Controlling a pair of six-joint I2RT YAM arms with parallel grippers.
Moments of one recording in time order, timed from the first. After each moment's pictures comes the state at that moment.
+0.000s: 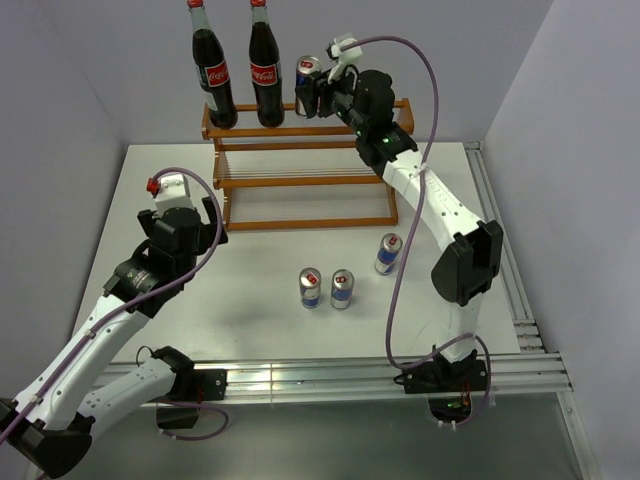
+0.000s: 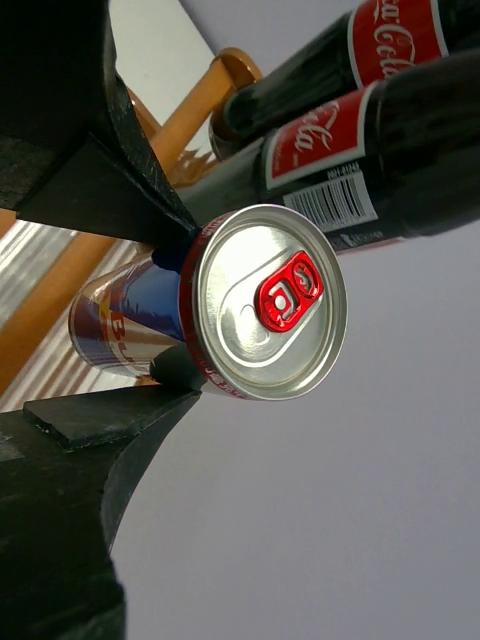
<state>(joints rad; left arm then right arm) -0.55 0.86 0.97 -0.59 -0.66 -0.42 0.49 1.88 1.94 0.05 -0.13 0.01</state>
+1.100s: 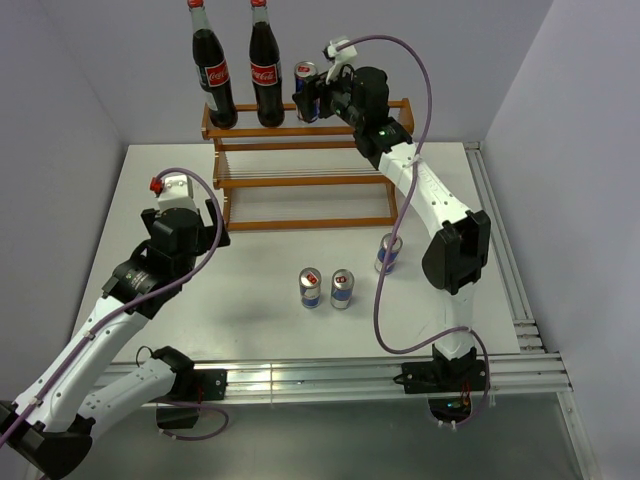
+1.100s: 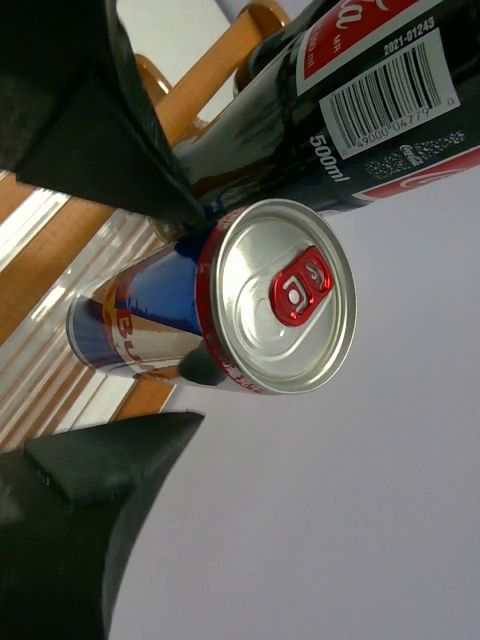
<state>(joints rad) -0.54 0.85 0.97 -0.58 -0.58 -0.39 0.45 2.01 2.06 -0.03 -0.20 0.02</state>
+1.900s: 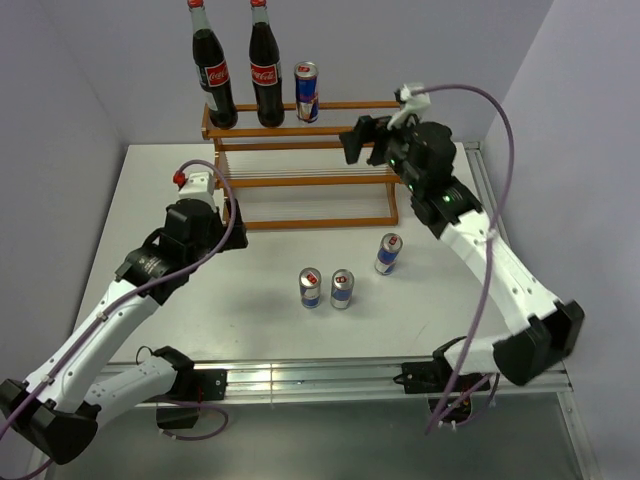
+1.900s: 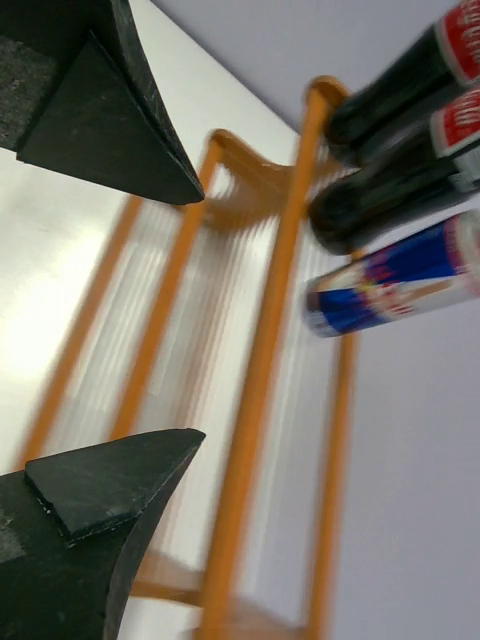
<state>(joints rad) -0.54 0.95 1.00 -0.59 -0.37 -0.42 0.44 1.36 1.40 -0.06 0.00 0.19</state>
